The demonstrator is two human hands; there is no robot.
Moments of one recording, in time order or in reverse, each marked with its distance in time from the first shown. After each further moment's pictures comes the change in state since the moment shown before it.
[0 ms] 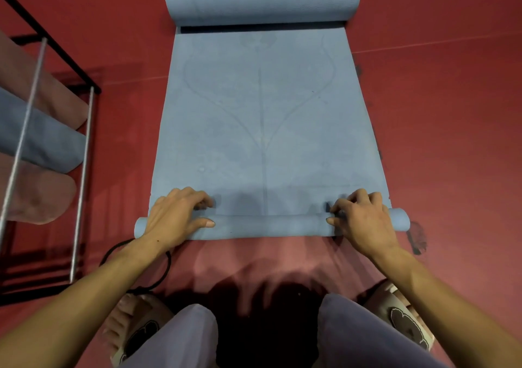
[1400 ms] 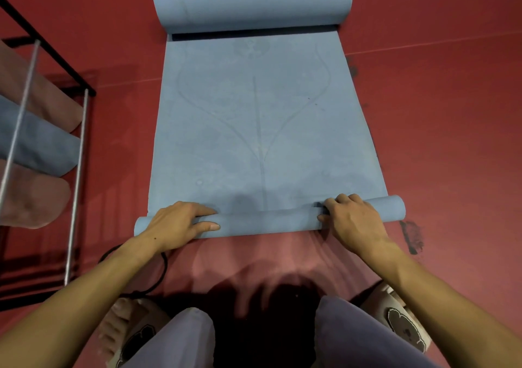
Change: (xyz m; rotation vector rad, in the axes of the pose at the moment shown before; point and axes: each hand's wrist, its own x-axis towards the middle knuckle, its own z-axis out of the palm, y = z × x) left_hand 0.008 0.000 0.005 -0.009 -0.240 0.051; right_hand 0.007 -0.019 -0.013 -0.136 -0.079 -0.113
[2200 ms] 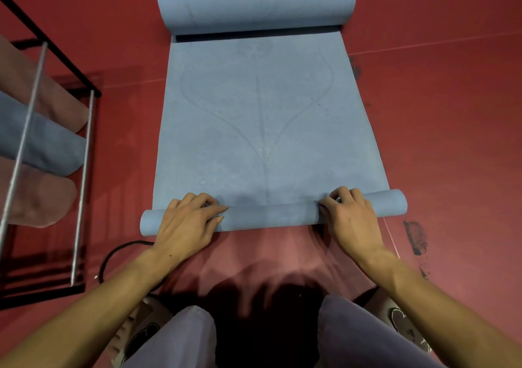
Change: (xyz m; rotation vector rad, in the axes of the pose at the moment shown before) left_hand -0.012 0.023 0.020 0.188 0.362 0.029; right_hand -0.002 -0.009 0.018 0.101 0.312 -0.005
